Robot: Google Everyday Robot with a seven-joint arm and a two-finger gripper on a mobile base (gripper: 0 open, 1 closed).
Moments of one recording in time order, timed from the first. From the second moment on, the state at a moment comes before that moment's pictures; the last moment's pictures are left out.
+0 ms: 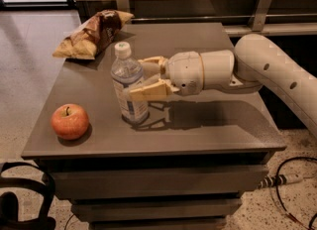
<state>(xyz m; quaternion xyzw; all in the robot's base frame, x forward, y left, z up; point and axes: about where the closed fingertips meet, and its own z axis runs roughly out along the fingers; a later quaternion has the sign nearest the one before) 0.508 0.046 0.915 -0.55 0.51 0.45 0.48</state>
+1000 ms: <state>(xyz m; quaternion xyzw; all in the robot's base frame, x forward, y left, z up) 0.505 0.053 0.916 -0.56 0.50 0.45 0.48</state>
